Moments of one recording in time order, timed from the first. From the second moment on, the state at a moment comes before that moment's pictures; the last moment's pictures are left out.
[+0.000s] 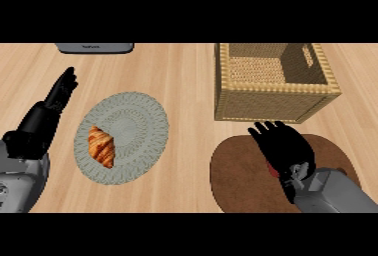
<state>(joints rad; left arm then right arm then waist) -0.21 0.41 -0.03 -1.53 -0.01 0.03 -0.01 -0.38 -0.46 0.56 -1.71 0.78 0.86 0.63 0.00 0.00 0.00</state>
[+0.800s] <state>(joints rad) -0.18 0.35 0.03 -1.58 -0.07 -0.03 0.00 -0.28 -0.43 0.51 -1.58 1.00 0.71 0.42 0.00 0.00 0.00</state>
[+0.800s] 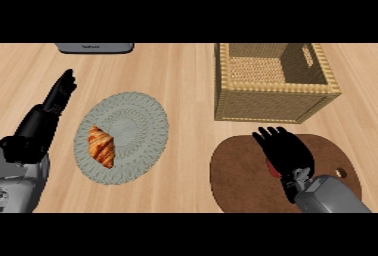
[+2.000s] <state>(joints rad) -0.21 0.29 0.09 -1.55 -0.14 -0.09 -0.01 -0.26 -0.36 0.41 -1.40 1.21 0.56 0.21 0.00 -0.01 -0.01</state>
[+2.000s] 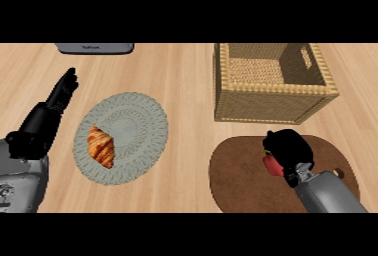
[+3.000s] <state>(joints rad) -0.23 0.27 0.08 -1.56 -0.14 -0.11 -0.01 -0.54 -0.72 -0.22 -0.82 0.90 0.11 -0.30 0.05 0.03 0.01</state>
